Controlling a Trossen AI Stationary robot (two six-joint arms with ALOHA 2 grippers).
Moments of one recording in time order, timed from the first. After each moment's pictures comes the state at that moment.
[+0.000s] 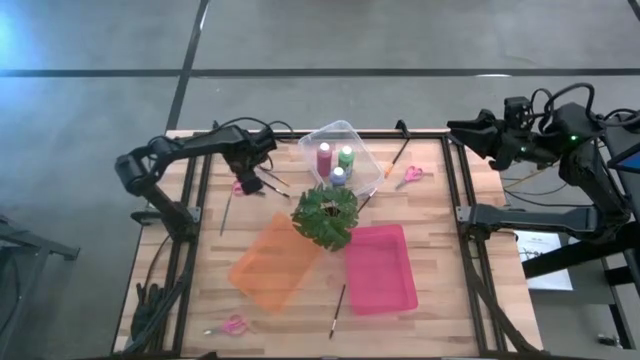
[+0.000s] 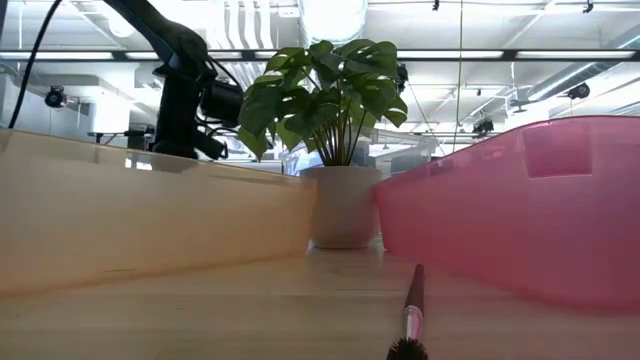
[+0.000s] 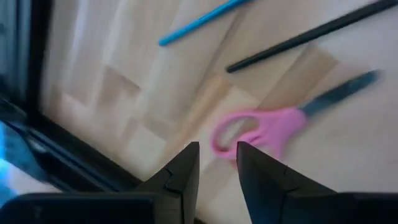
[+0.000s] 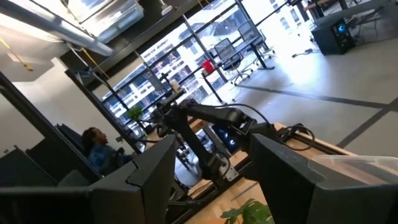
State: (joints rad) left arm 0.65 1.62 1.04 -1.05 -0.28 0.11; right arm -0.38 0.71 1.32 -0.54 -0.15 0.66
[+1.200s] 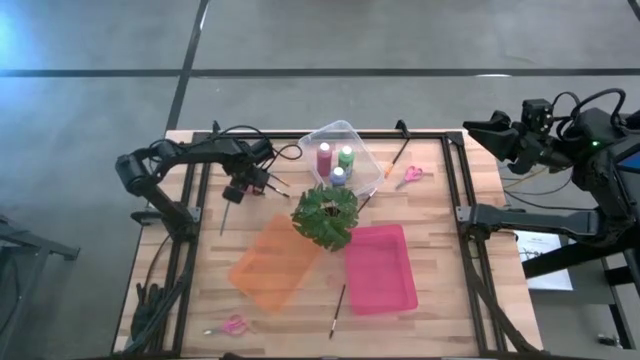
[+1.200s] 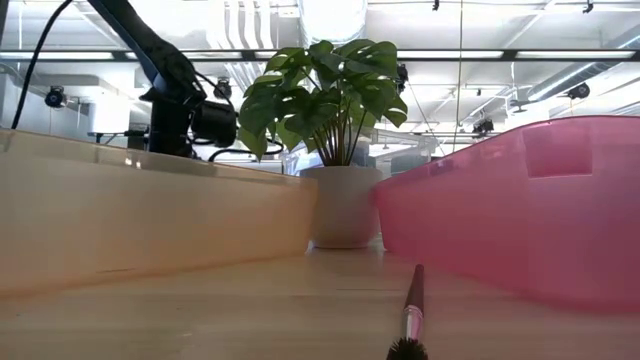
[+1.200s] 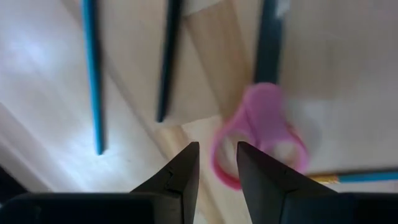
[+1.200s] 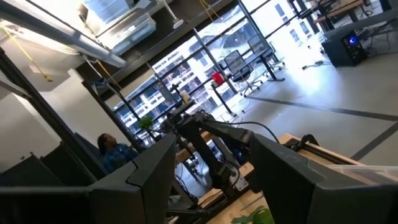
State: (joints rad) left arm 0.65 1.62 0.86 -0.79 -0.24 1.01; right arm -0.38 0.64 1.32 -0.54 -0.15 0.67
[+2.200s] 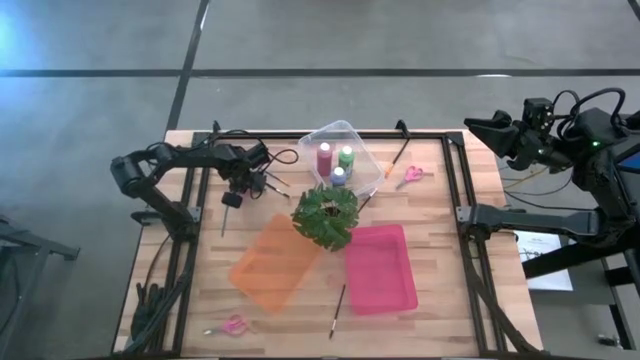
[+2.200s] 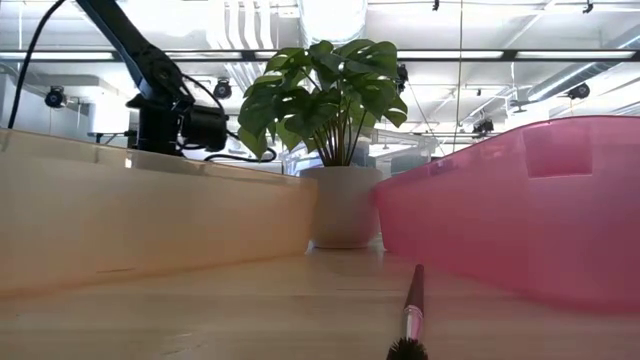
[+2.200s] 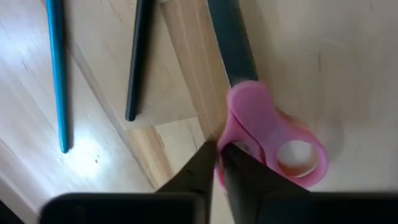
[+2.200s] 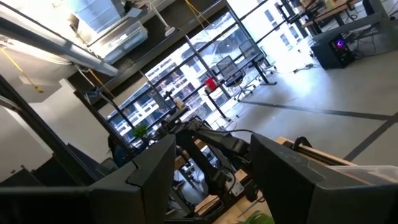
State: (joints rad) left arm 0.65 1.61 0.74 -0.70 -0.19 0.92; right arm -0.38 0.64 1.32 -0.54 -0.11 0.70
